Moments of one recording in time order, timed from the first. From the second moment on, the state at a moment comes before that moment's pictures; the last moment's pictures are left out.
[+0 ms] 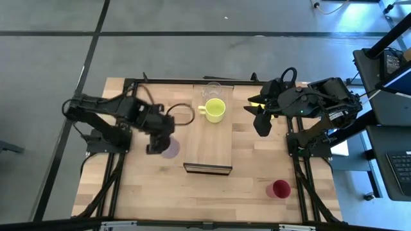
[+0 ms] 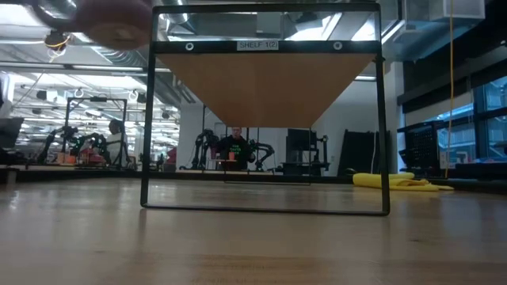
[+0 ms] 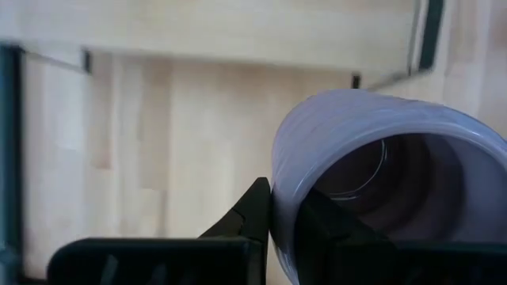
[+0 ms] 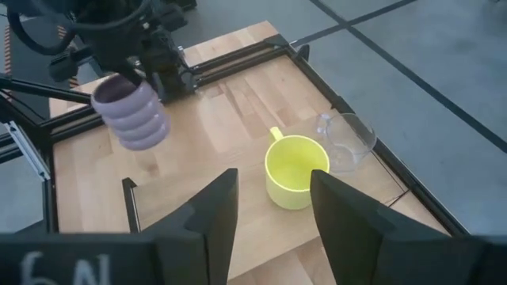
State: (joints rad) left arm -0.23 1.44 1.69 -1.53 -0.17 -0.27; right arm 0.28 1.59 2.33 -1.47 0.54 0.54
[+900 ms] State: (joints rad) left arm -0.03 1.98 2.29 -1.50 -0.11 0.22; right arm 0.28 1.59 2.33 -1.47 0.58 0.57
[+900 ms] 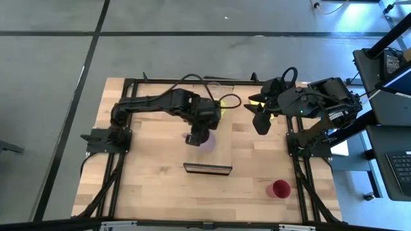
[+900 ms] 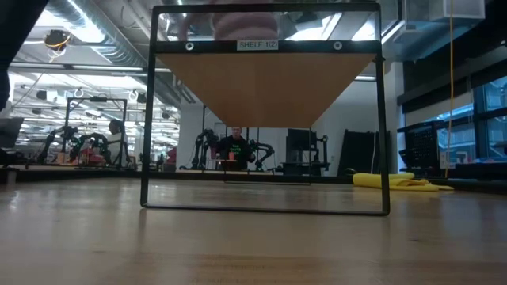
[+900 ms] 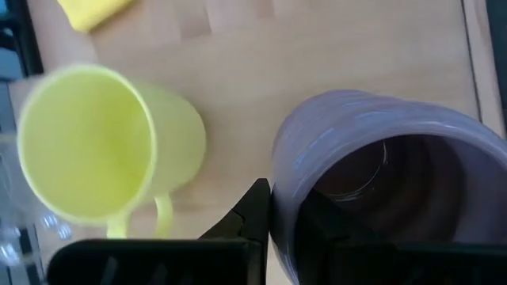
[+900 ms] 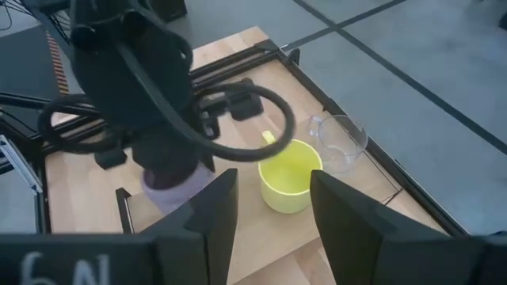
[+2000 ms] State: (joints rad) left arm 0.05 1.99 2.23 -1.39 -0.06 0.27; right arm 0.28 1.59 2.34 -1.48 0.61 0.60
